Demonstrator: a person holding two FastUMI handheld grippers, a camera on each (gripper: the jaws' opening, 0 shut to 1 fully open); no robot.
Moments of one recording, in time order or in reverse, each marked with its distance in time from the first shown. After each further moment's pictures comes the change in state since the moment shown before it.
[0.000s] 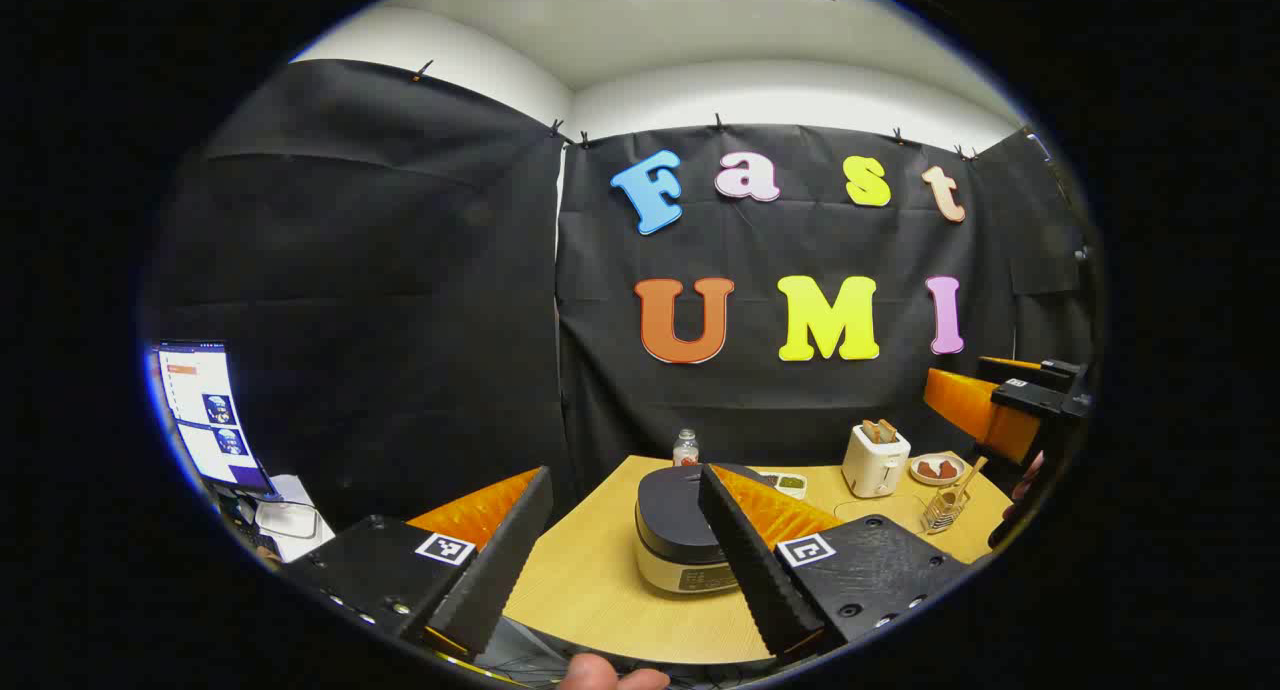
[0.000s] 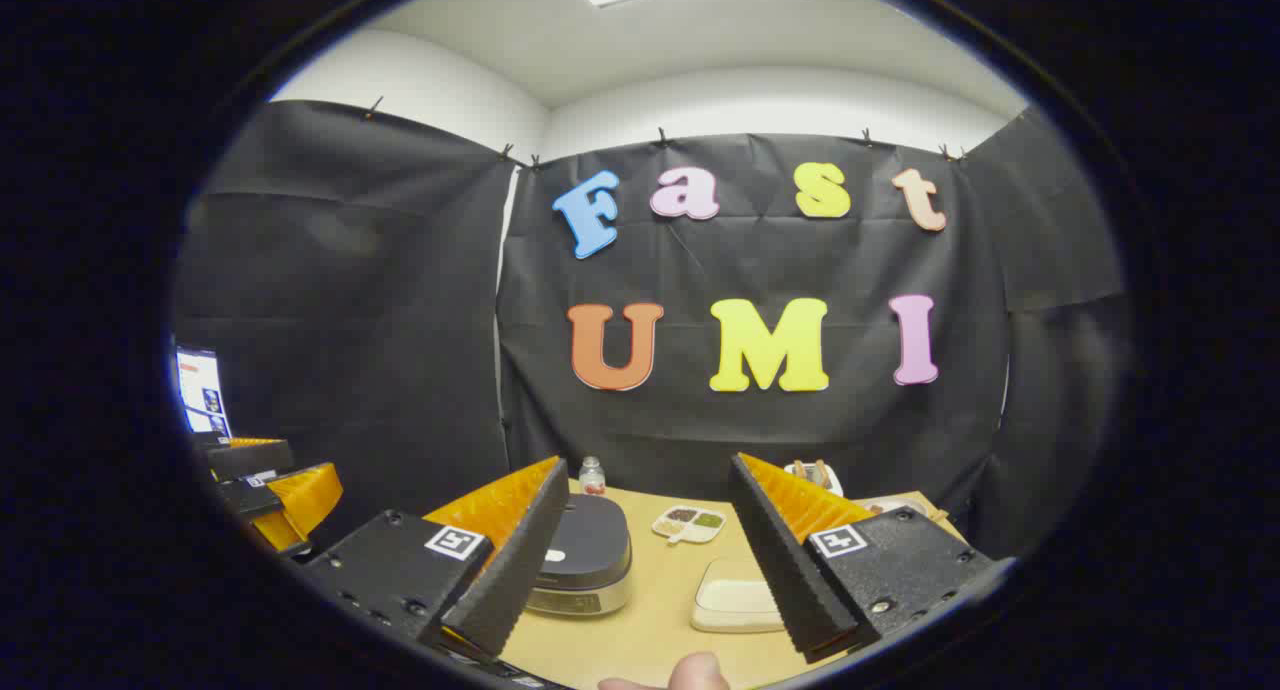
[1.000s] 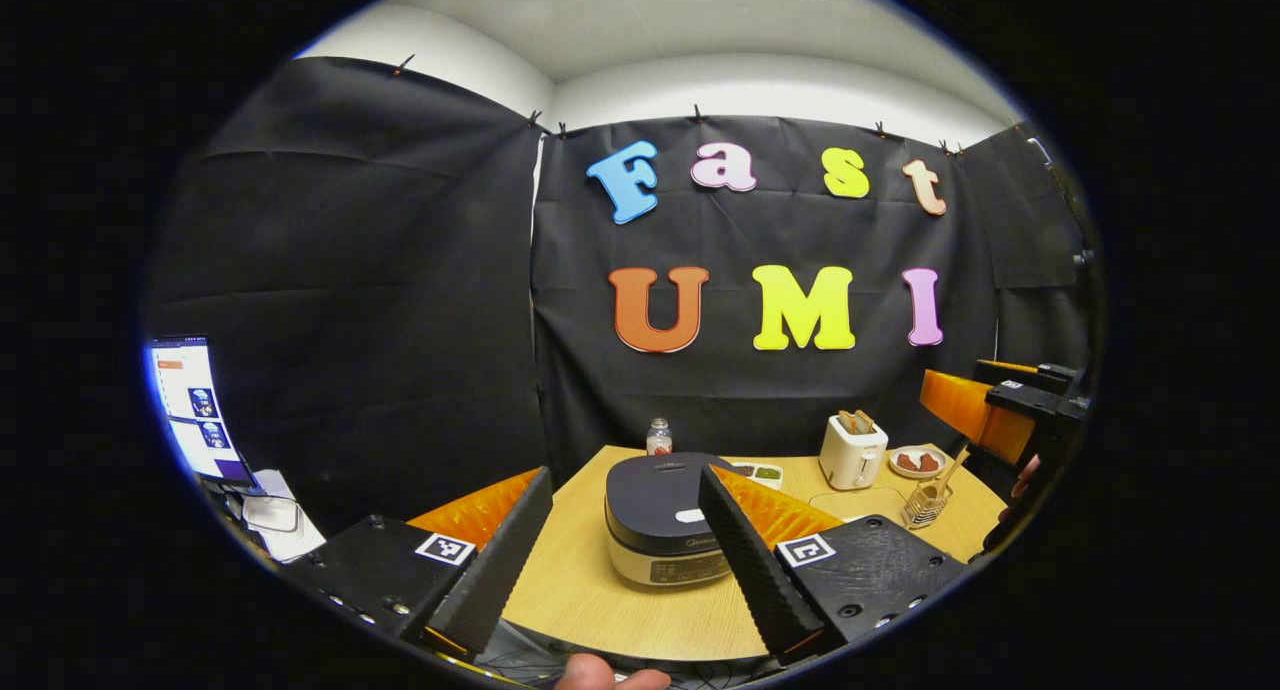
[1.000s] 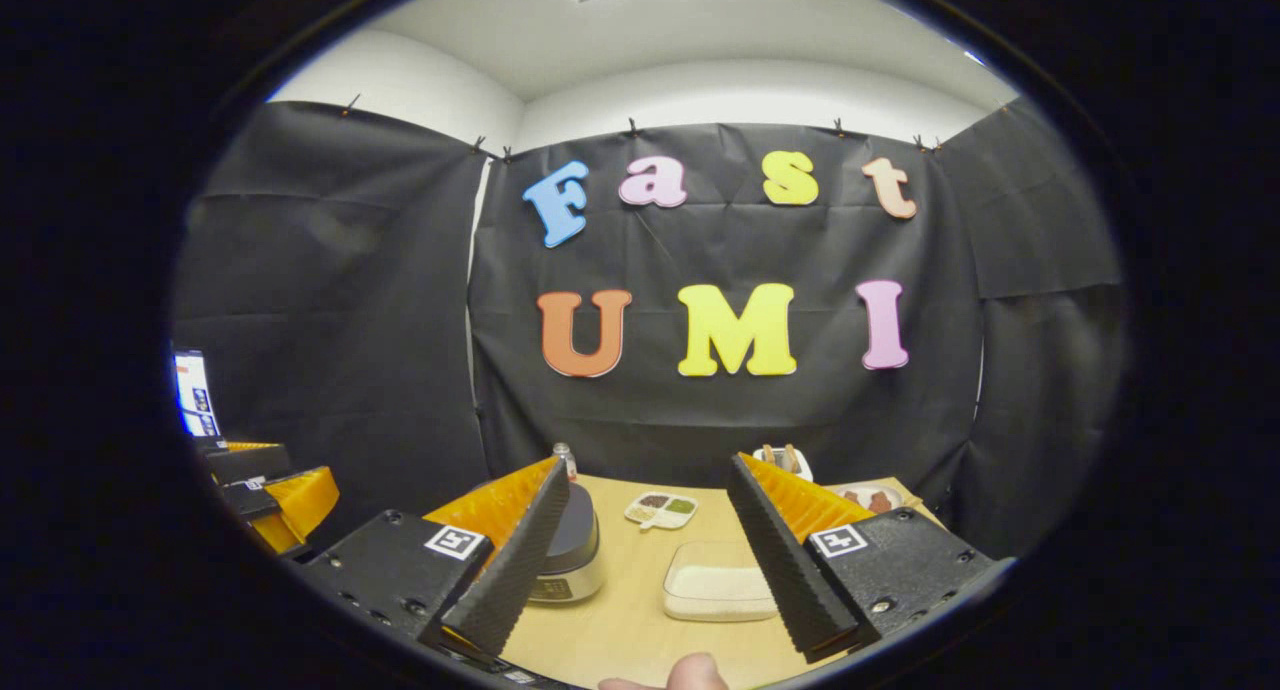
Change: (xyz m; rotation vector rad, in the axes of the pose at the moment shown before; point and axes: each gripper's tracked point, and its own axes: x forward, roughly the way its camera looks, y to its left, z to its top) left arm -0.001 -0.034 -0.018 0.013 0.049 -0.058; right arm -0.015 -0.046 -0.019 0.019 0.029 -0.086
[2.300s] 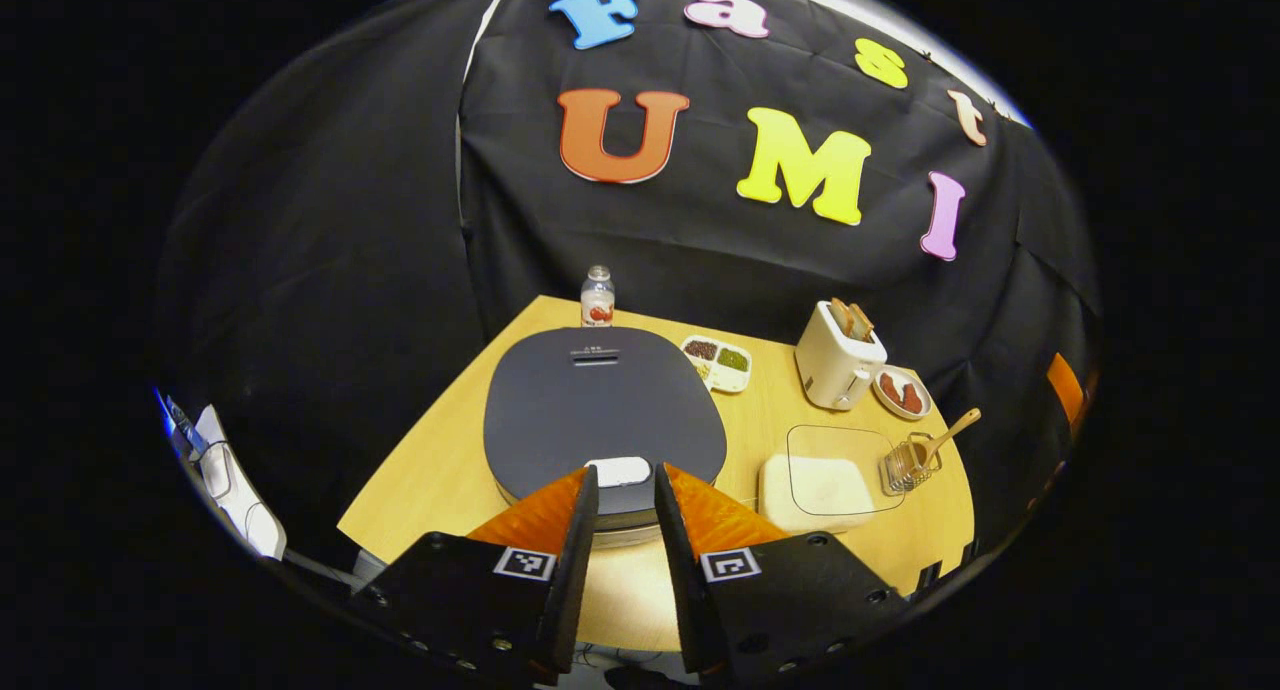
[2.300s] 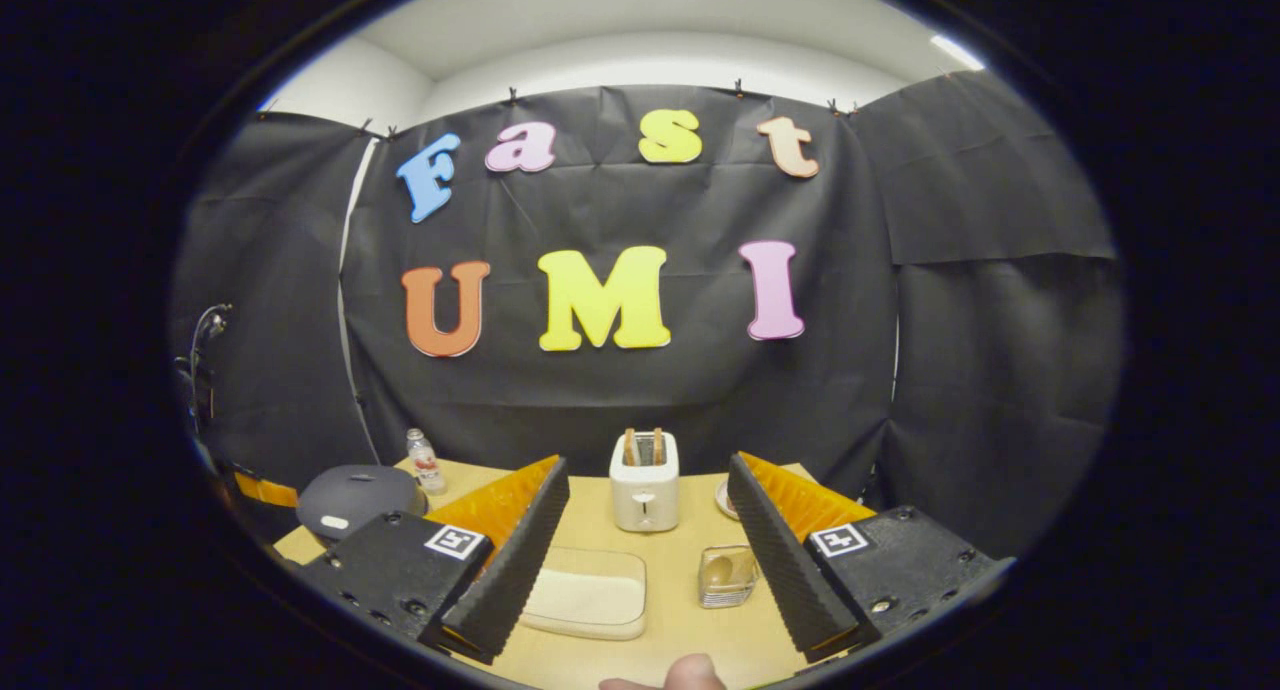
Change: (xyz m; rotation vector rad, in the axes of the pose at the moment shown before) left arm 0.144 -0.067 -0.100 -0.107 0.569 -0.102; right arm 0.065 -0.222 -0.025 0.035 0.064 -0.257
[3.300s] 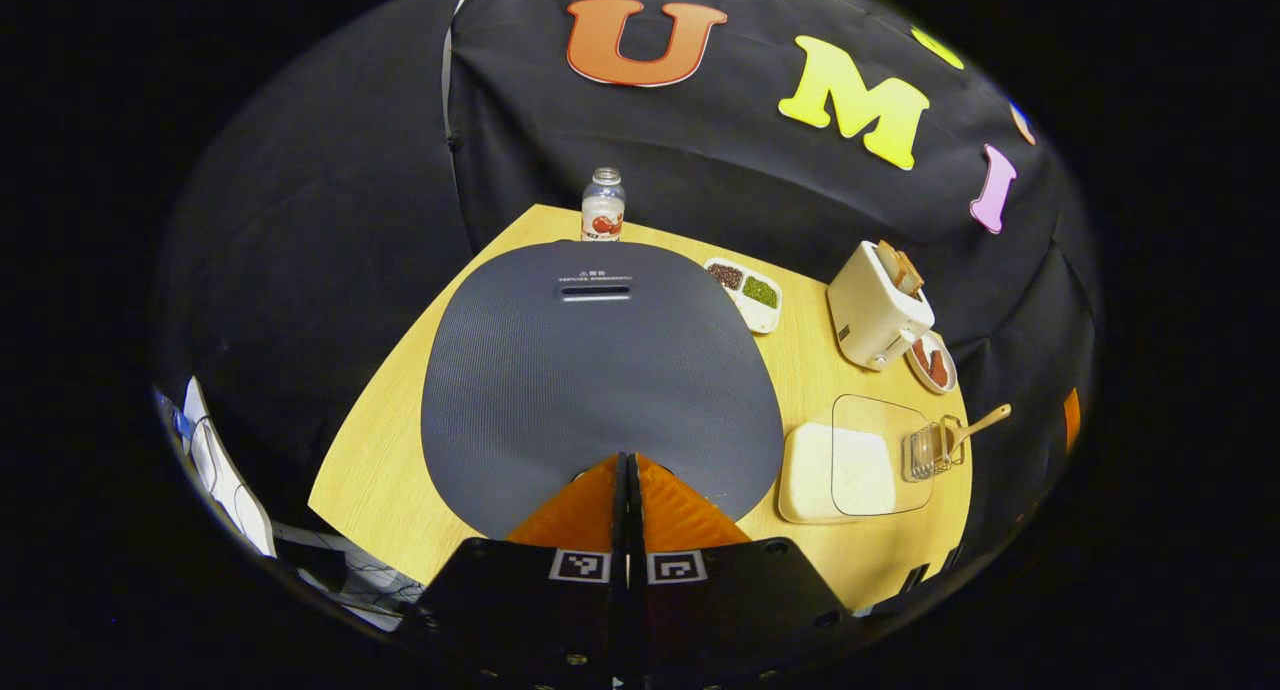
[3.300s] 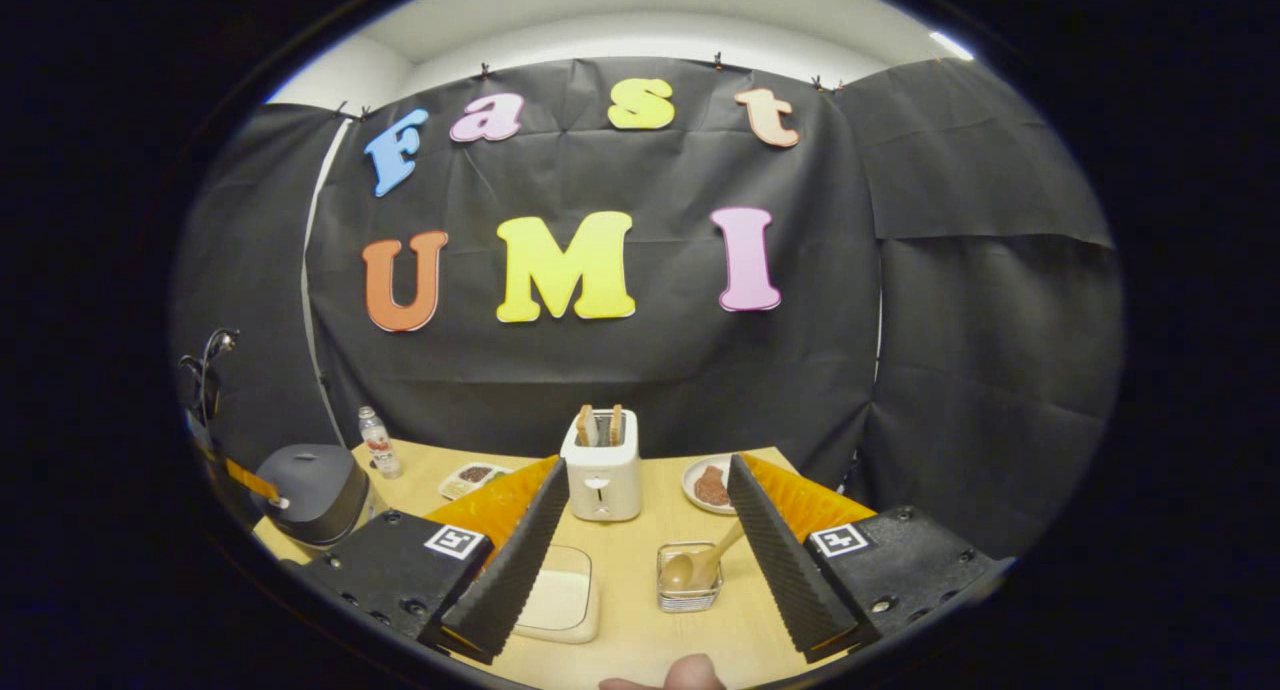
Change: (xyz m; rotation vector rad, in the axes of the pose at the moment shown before) left arm 0.077 0.003 -0.037 -0.013 0.268 0.001; right arm 0.048 -0.041 -0.038 0.002 0.076 -0.047
